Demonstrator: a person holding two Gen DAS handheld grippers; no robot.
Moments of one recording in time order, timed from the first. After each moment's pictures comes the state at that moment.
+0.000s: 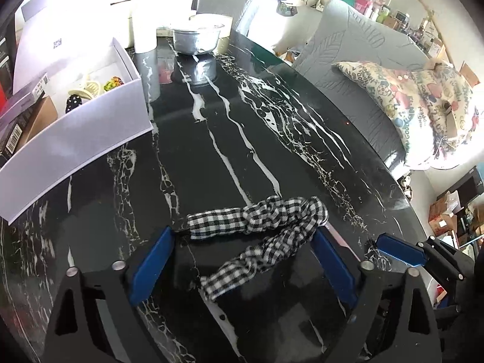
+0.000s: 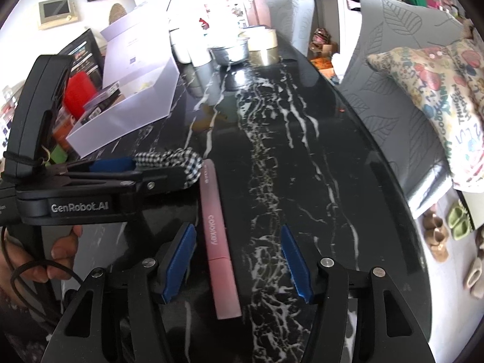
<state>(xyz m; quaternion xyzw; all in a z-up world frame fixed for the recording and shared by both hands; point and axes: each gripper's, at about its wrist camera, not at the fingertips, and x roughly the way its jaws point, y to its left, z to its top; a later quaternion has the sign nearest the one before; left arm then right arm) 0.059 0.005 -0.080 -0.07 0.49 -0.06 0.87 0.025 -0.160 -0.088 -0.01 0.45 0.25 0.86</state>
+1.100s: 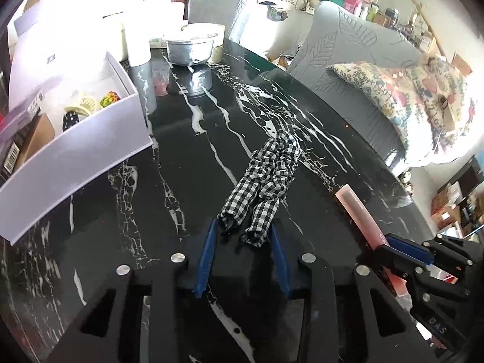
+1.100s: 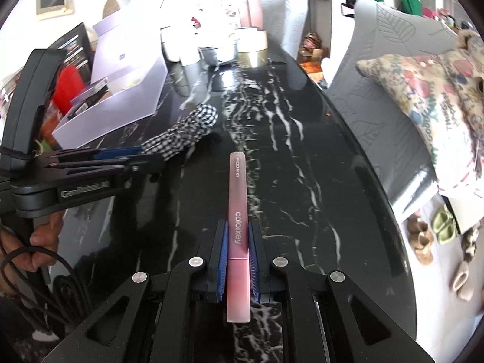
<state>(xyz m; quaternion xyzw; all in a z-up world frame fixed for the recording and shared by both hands) 0.061 0.011 -0.080 -0.06 0.47 -0.08 0.88 0.028 -0.166 -0.089 -0.04 0.44 0.21 0.87</state>
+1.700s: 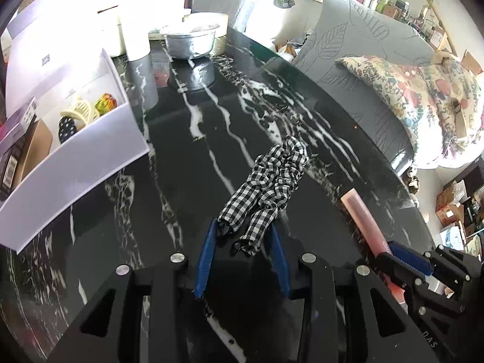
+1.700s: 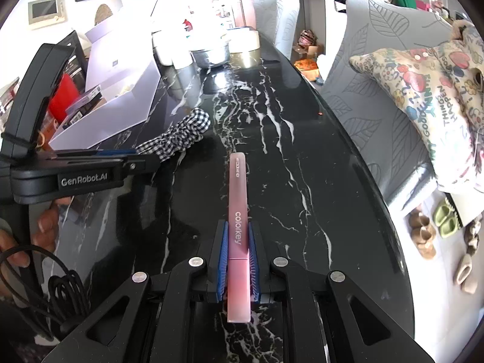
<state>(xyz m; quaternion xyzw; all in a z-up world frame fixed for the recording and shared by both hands) 0.081 -0.003 -0.078 -0.04 0.50 -0.06 0.86 0.036 -0.173 -0.088 -0.02 0.44 0.21 0.87</state>
